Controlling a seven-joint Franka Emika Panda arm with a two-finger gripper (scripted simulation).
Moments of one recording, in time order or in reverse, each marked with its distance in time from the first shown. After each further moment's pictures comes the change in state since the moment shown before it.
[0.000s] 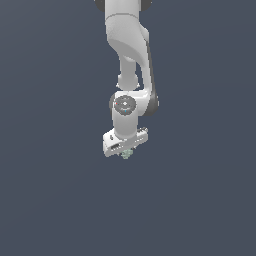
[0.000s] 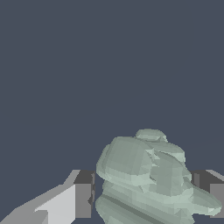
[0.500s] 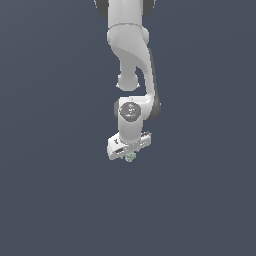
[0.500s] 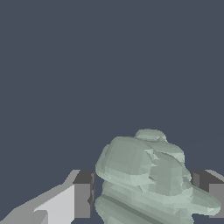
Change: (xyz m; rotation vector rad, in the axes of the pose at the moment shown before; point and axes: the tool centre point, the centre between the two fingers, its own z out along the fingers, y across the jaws) arm 0.011 -0.013 0.022 -0.001 0.001 0.001
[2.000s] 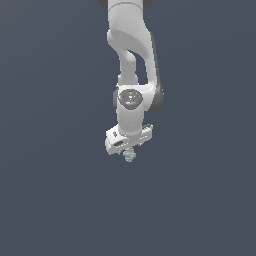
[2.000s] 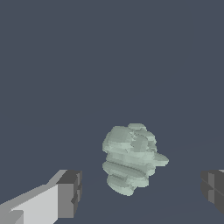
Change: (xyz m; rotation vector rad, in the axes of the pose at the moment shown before) arm -0.001 0.000 -0.050 0.001 -0.003 0.005
